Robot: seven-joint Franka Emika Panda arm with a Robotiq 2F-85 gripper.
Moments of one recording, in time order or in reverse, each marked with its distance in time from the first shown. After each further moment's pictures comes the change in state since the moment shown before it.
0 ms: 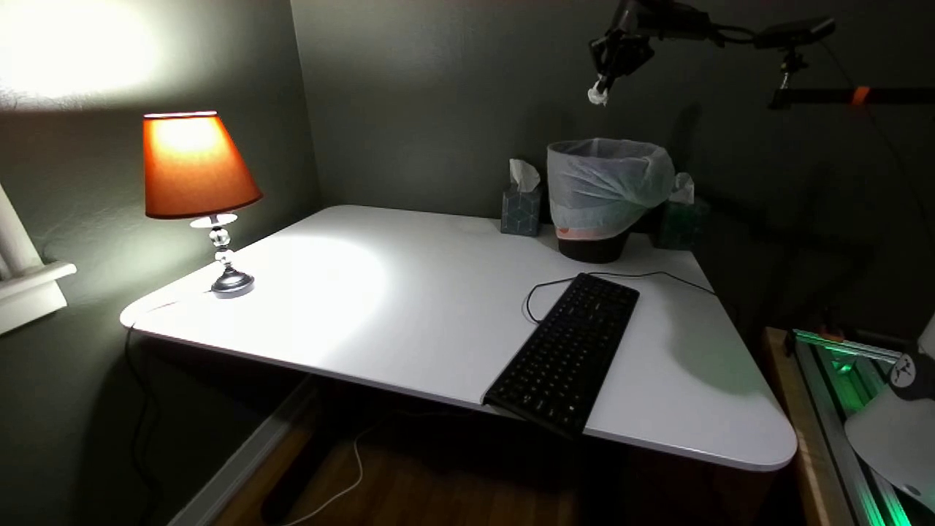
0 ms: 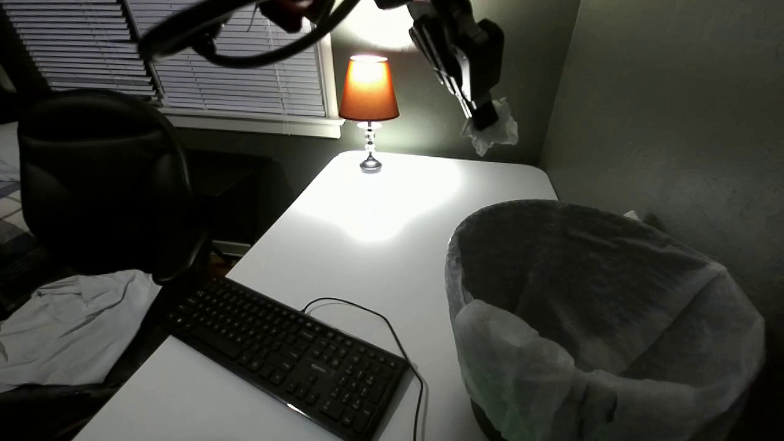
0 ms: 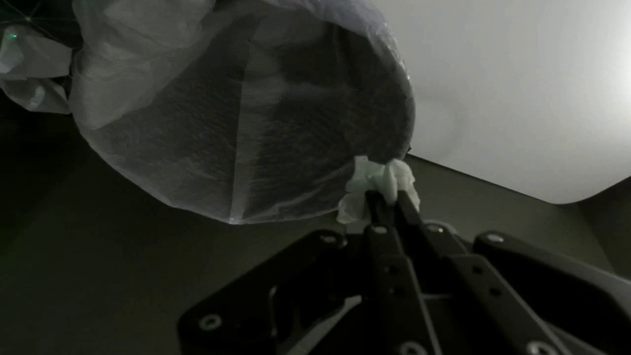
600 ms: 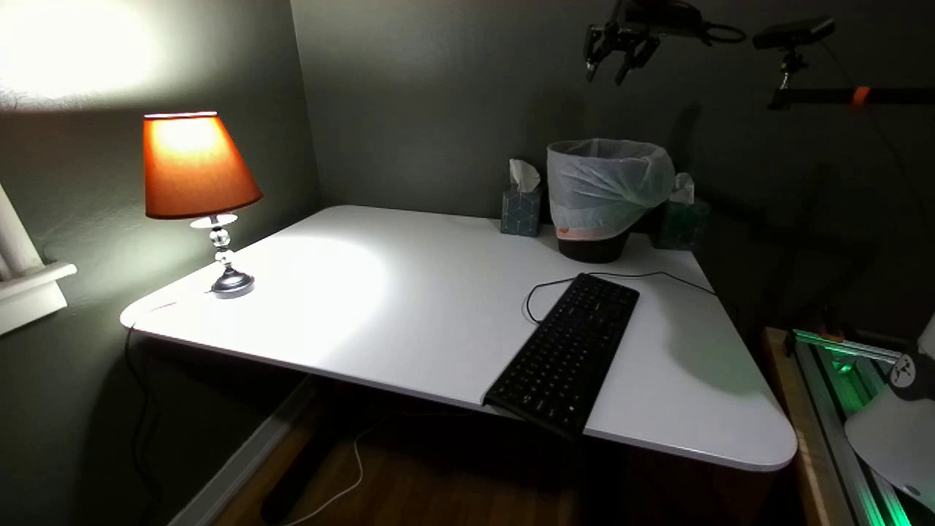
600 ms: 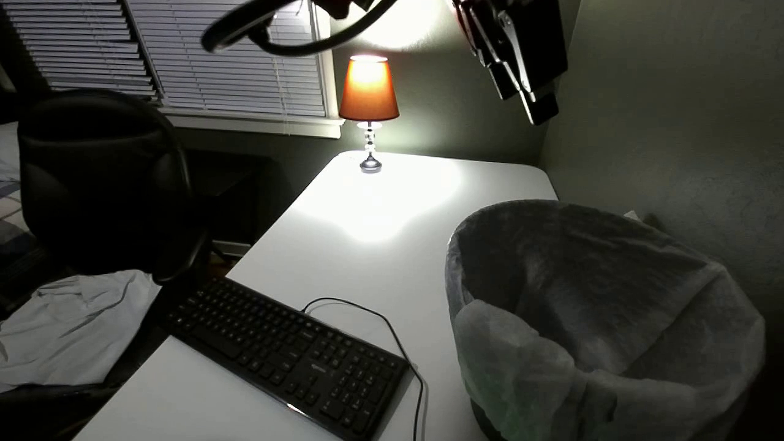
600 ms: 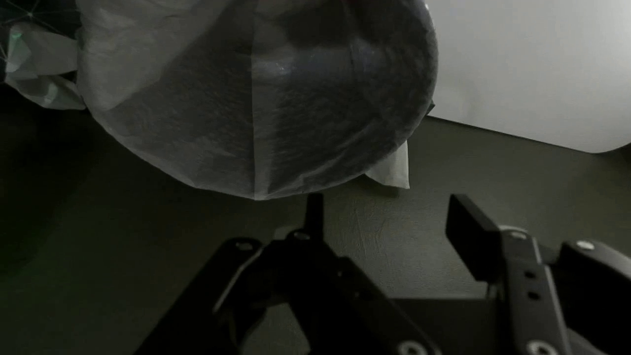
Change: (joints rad) arm -0.015 0.071 -0.020 0.093 0.005 0.005 0.095
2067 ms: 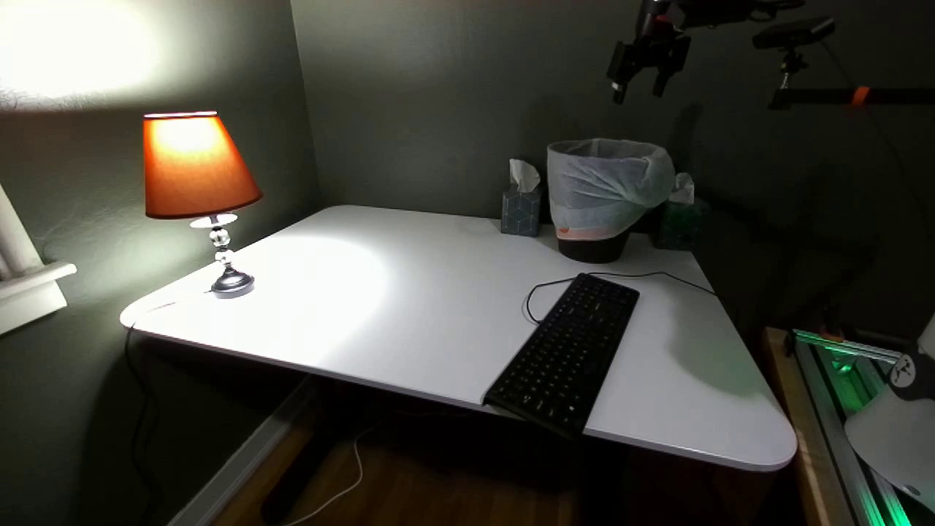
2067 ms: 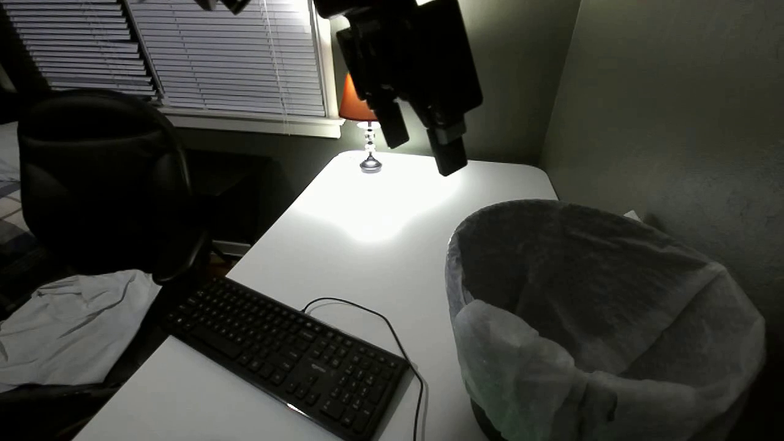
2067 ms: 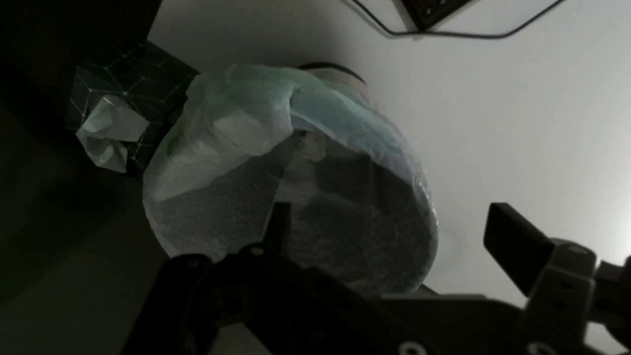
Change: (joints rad) arm 0.040 -0.154 0.006 -0.112 -0.015 -0.334 -0.325
